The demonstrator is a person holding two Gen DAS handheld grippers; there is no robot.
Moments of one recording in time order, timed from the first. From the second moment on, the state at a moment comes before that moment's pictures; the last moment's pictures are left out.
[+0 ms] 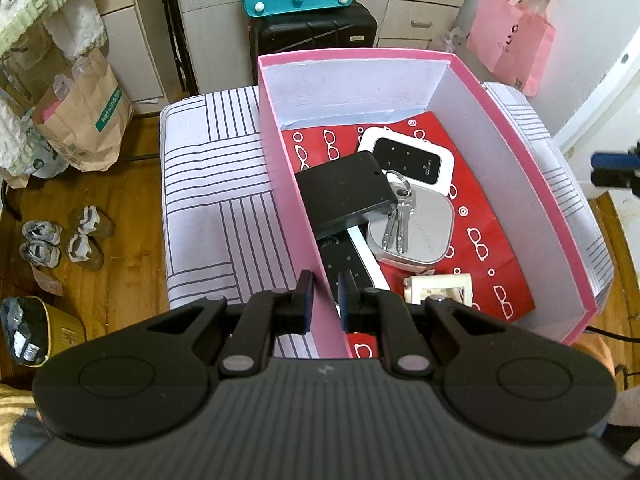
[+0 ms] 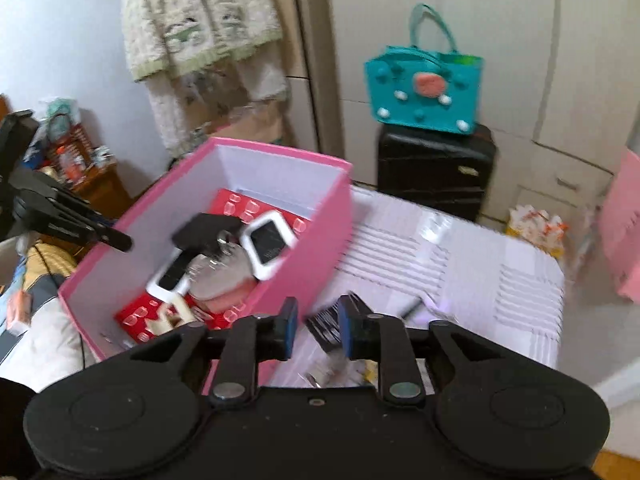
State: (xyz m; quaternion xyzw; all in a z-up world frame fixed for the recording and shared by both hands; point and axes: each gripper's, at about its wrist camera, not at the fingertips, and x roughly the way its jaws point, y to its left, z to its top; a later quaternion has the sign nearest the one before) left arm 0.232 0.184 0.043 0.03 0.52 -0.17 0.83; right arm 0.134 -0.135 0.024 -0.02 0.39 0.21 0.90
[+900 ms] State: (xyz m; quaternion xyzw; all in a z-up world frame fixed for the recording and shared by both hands) left arm 0.231 0.186 0.043 0.01 0.52 -0.16 0.84; right arm 0.152 -0.107 -0.090 -0.05 0.46 0.21 0.86
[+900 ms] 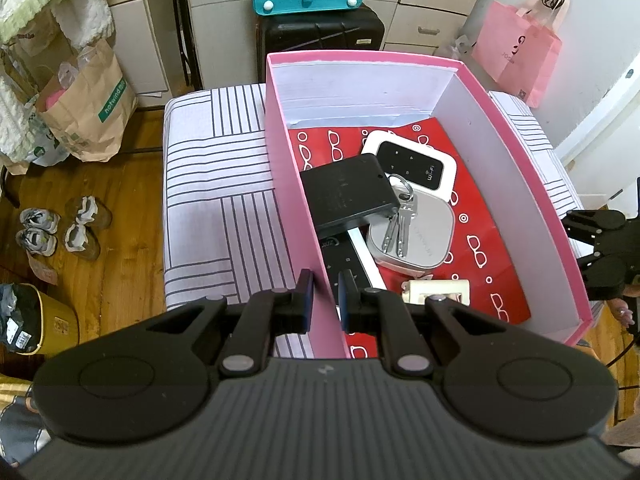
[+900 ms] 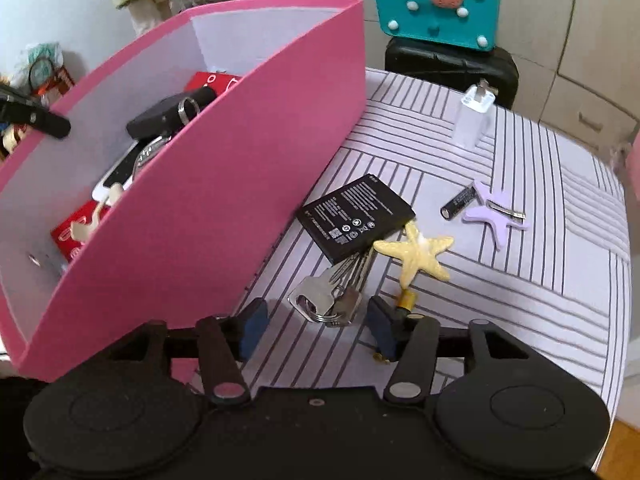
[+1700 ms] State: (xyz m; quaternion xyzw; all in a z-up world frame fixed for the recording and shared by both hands) left arm 0.230 0.187 0.043 0.01 0.52 -0.16 0.84; right arm 0.142 -0.123 -0.075 -0.01 0.45 0.19 0.87
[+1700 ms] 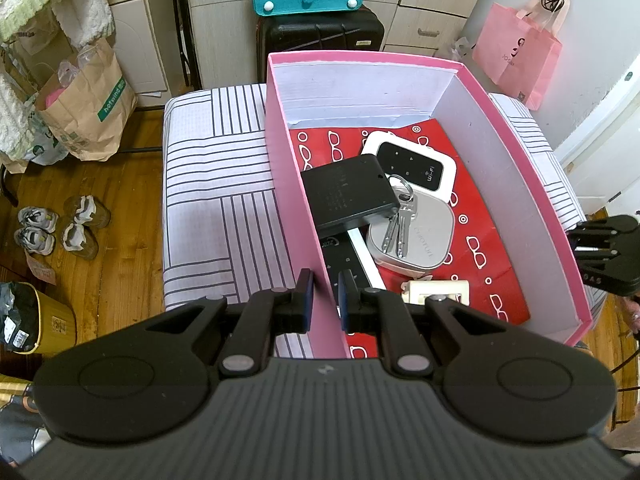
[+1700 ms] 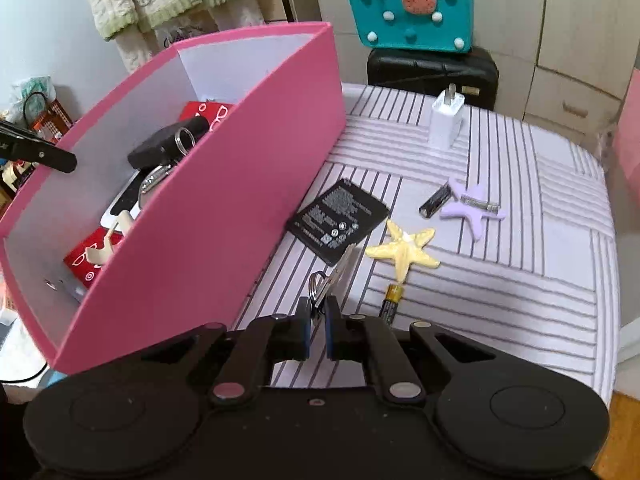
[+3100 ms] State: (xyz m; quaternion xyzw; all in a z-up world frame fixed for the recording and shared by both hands) left arm 0.231 0.172 0.044 0.07 0.53 -0.17 0.83; right arm 0.185 0.039 -0.013 -0.10 0.42 0.41 0.80
